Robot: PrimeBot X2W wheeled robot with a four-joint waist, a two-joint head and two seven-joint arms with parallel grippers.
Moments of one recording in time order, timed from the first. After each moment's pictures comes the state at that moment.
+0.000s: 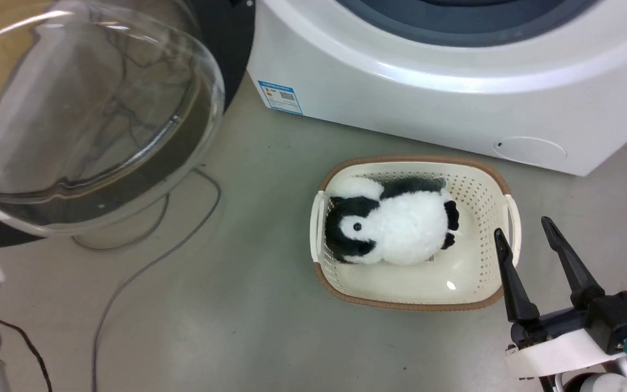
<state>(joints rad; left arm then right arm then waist) -0.46 0.28 0.52 0.53 -0.24 -0.03 -0.26 -0.06 -0.11 0.05 -0.01 0.04 0.13 -0.26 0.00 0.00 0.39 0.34</state>
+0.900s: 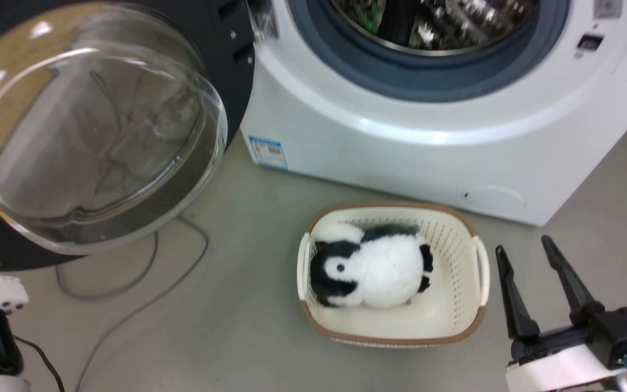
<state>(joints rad) -0.40 0.16 0.61 0.40 -0.11 -0.11 -0.26 -0.01 -0.07 0.01 -0.01 0.04 0.13 -0.26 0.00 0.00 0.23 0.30</state>
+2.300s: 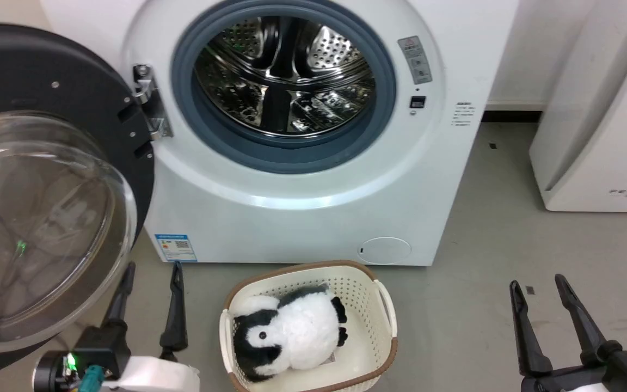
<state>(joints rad) 0.00 0.05 0.06 0.07 -0.05 -0.05 -0.26 0.13 -0.05 -0.03 -0.07 0.09 0.13 -0.26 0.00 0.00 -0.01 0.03</state>
